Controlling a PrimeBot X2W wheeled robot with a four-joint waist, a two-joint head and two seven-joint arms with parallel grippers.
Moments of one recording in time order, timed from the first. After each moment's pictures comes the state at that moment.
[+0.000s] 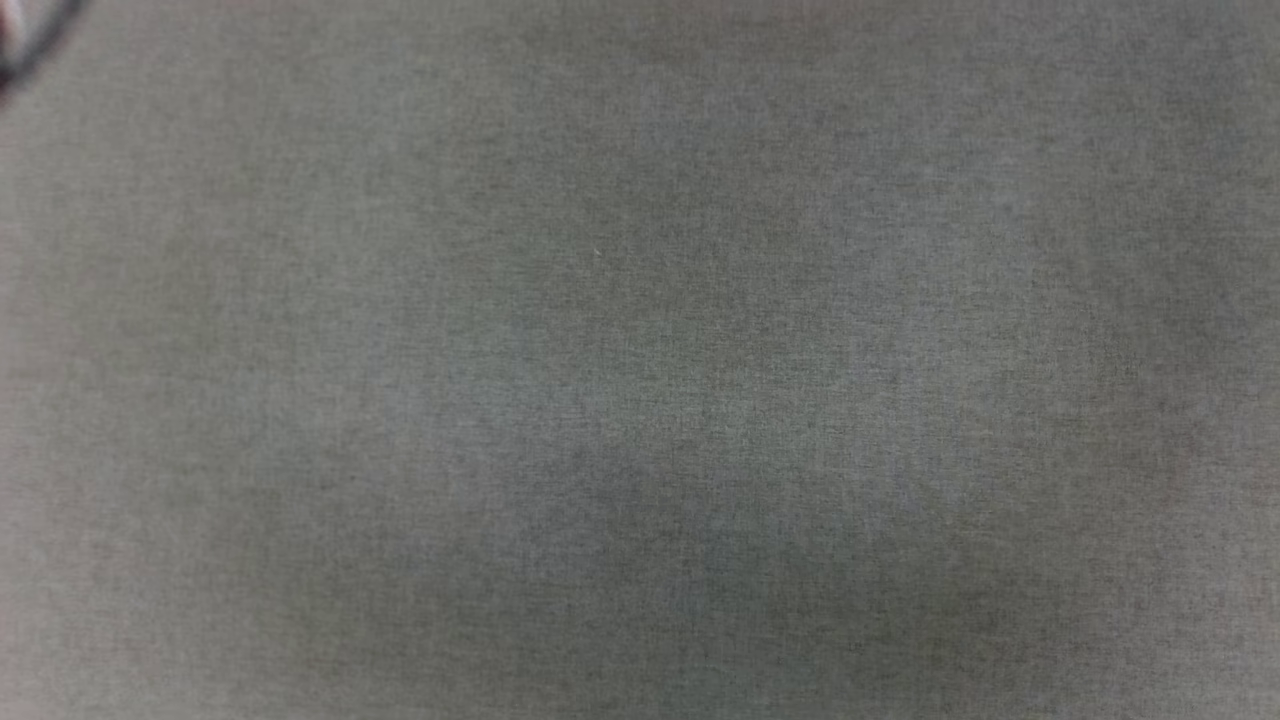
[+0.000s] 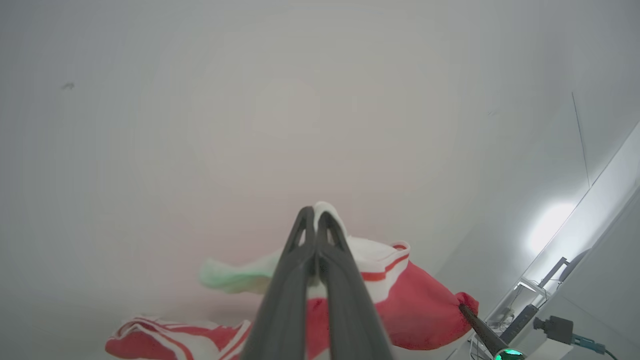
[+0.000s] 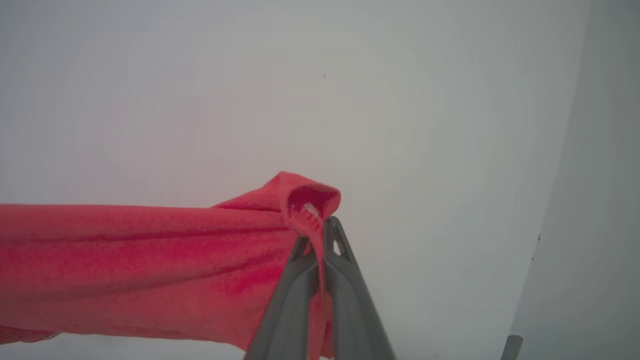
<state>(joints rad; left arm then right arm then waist) -1.61 0.56 -0.70 0.62 -1.58 -0.13 -0.11 -1.56 -0.37 0.01 0.91 0.37 0.13 0.02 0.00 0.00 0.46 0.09</state>
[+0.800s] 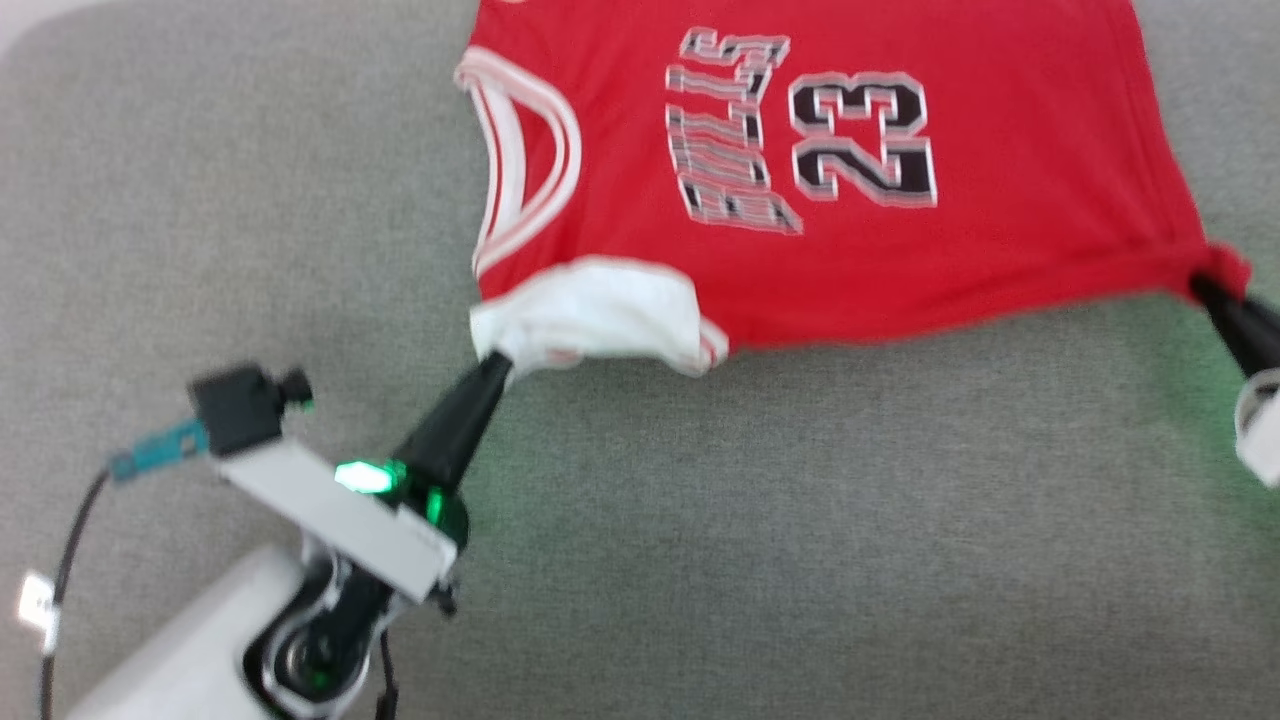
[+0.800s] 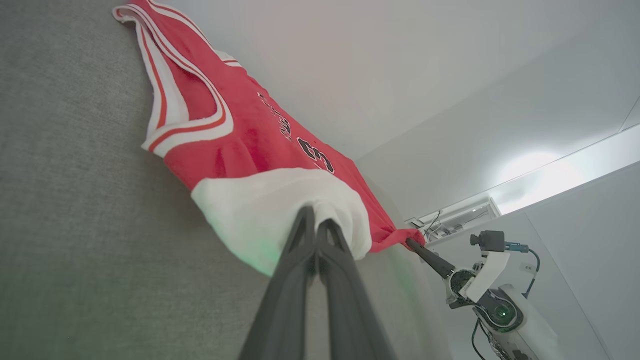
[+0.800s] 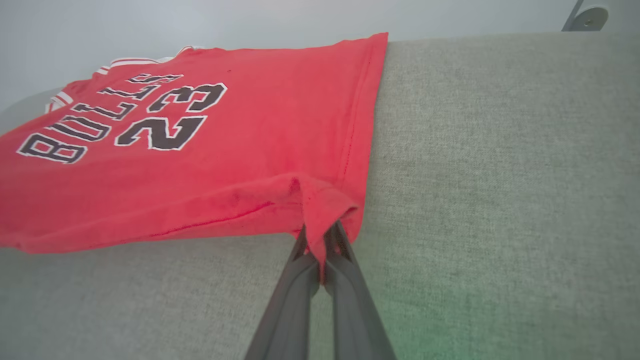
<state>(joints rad) -0.56 0.65 -0.77 0.04 -1.56 -0.13 -0.25 -0.55 -0.61 0.24 0.32 0.83 0.13 0.26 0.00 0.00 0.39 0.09</state>
